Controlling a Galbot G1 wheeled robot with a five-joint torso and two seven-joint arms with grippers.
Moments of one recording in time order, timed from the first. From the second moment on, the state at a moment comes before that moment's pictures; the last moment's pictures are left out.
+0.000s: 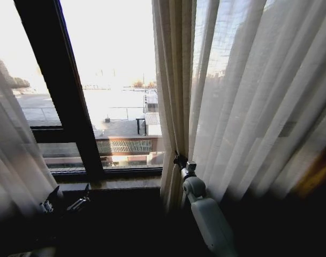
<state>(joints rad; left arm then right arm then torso) 1.90 -1.48 -0.92 -2.50 -0.28 0.01 0.03 -0.79 1.42 0.28 1.58 0.27 -0.23 0.14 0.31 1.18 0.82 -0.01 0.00</state>
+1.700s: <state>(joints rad) 1.90 -1.49 -0.92 -2.50 -0.28 -0.01 0.03 -0.80 1.40 0.30 1.58 0.26 -0.21 0.14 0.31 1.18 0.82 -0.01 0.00</state>
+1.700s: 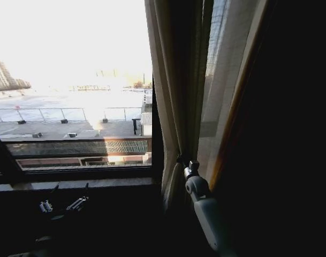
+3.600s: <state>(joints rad) 1.80 -1.49 -0.90 -2.50 -0.32 0.14 -0.02 -1.22 1.27 0.41 2.08 0.23 -0.39 0.14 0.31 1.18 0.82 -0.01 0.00</state>
